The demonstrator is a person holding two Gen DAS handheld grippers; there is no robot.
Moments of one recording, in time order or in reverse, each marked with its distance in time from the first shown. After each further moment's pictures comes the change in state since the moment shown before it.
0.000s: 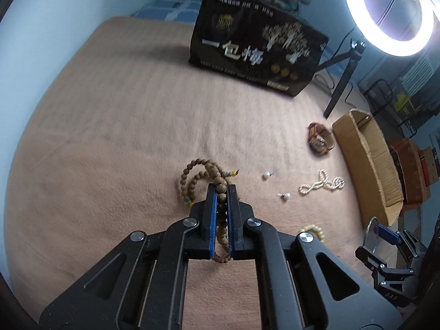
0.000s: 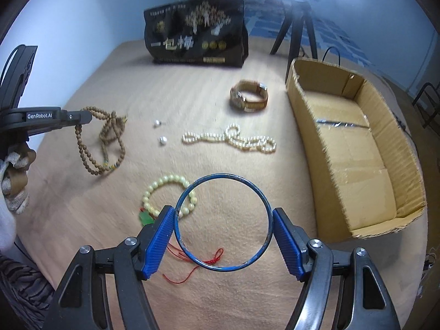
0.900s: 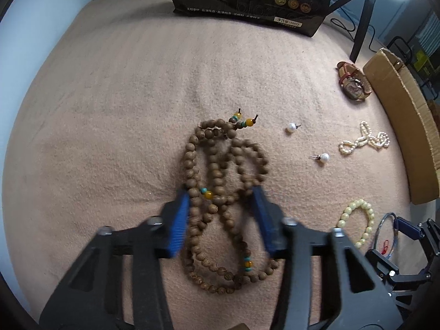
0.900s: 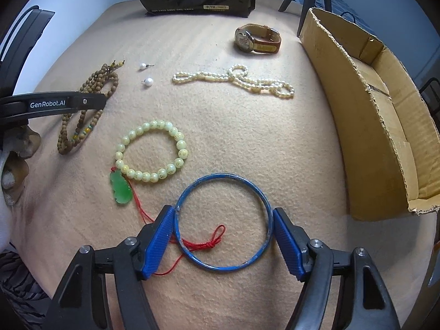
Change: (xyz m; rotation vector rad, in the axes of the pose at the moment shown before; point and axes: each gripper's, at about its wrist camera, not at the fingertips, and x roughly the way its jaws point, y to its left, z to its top) left arm 0.080 -0.026 -0.030 0.108 0.156 0.146; right arm 0.072 0.020 -0.021 -0.034 0.177 -0.036
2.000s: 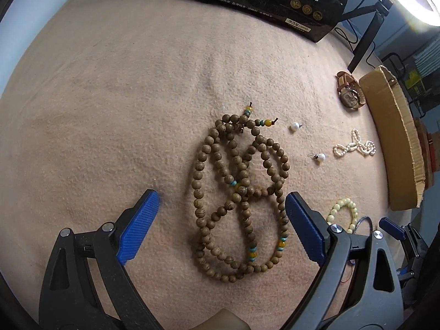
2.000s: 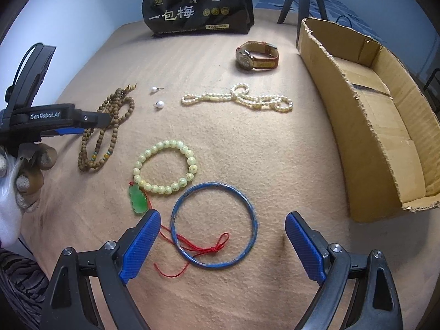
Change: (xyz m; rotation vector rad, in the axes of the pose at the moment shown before) left arm -0.013 0.049 -0.003 -0.086 0.076 -0.105; right arm -0.023 -0.021 -0.013 0.038 -0.082 0.105
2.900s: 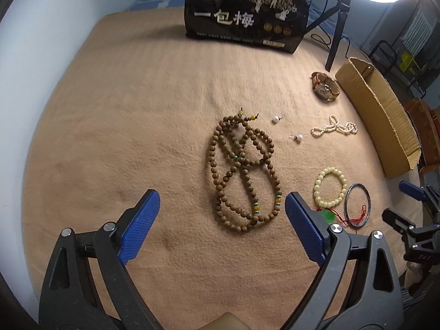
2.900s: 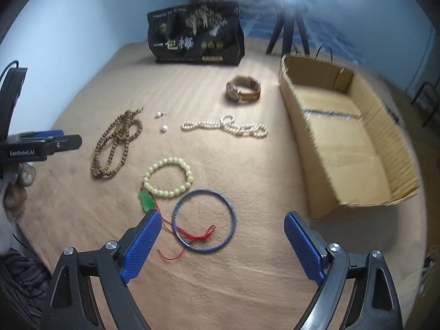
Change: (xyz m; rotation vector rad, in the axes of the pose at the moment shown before) left arm -0.064 -0.014 -0.040 0.123 -0.118 0.072; right arm -0.058 -0.005 -0.001 -0.009 -0.096 -0.040
